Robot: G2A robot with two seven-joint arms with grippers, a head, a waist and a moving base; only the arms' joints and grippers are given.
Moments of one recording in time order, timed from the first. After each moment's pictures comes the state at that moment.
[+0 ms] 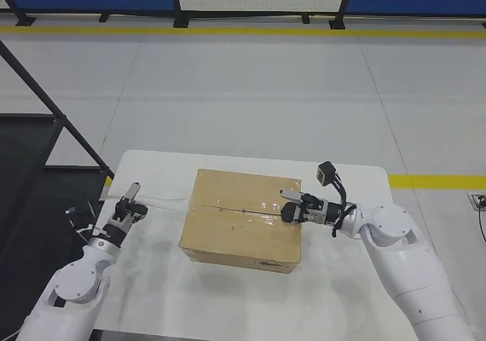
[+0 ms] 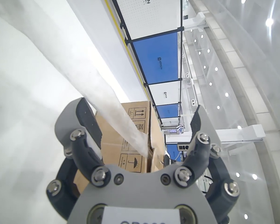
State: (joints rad) left arm 1.09 -1.04 -1.40 -1.31 -0.27 -0.22 -0.22; right arm -0.67 -1.26 1.21 -1.04 0.27 -0.16 1.09
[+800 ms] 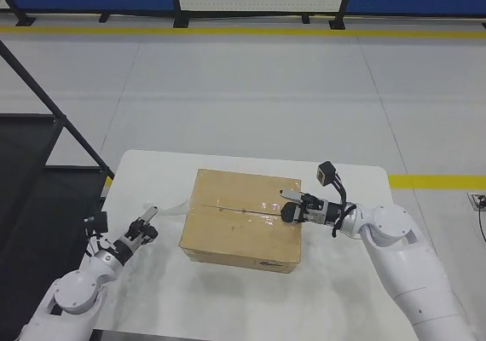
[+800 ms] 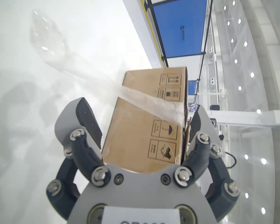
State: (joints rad) left arm 1.13 -1.03 -1.40 -1.28 -0.20 -0.20 -0.48; right arm -0.67 -1.26 1.21 -1.04 0.27 -0.16 1.09
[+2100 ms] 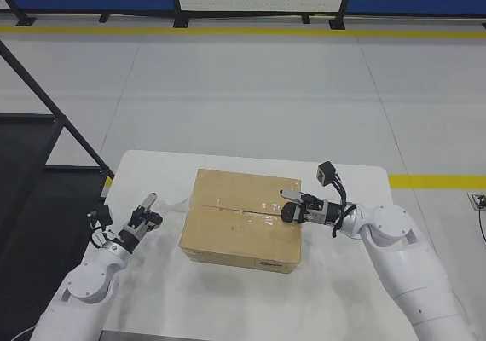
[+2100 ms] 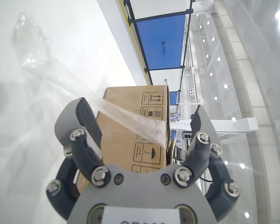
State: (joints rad) left arm 1.04 -1.09 -1.36 -1.16 -0.26 -0.28 -0.40; right arm -0.67 -1.26 1.21 -1.04 0.27 -0.16 1.09
